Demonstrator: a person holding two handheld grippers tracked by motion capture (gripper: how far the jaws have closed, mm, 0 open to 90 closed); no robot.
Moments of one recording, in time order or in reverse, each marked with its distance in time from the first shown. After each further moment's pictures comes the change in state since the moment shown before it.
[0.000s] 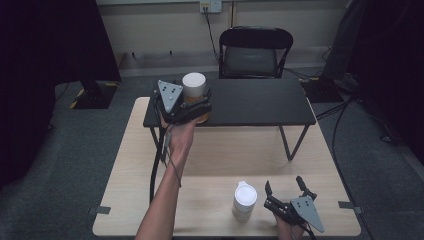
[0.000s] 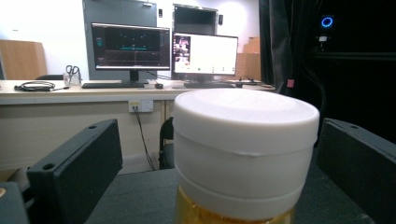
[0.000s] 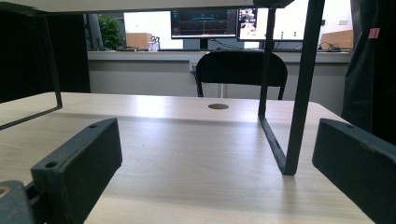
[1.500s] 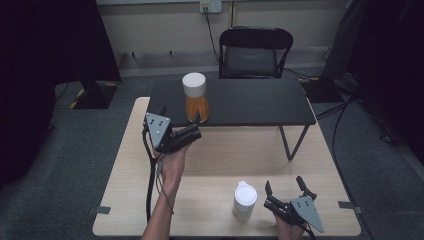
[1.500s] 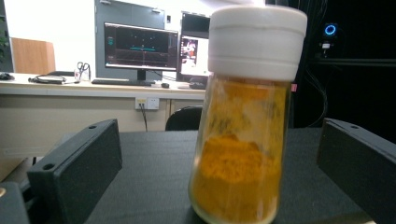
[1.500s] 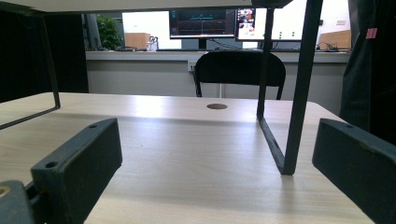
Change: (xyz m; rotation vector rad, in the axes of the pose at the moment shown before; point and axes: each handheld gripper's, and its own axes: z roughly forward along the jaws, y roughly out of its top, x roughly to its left) left arm 0.006 -0.054 -0.055 -0.041 0.027 -0.039; right arm 0.001 0.000 0.000 0.000 -0.007 0.000
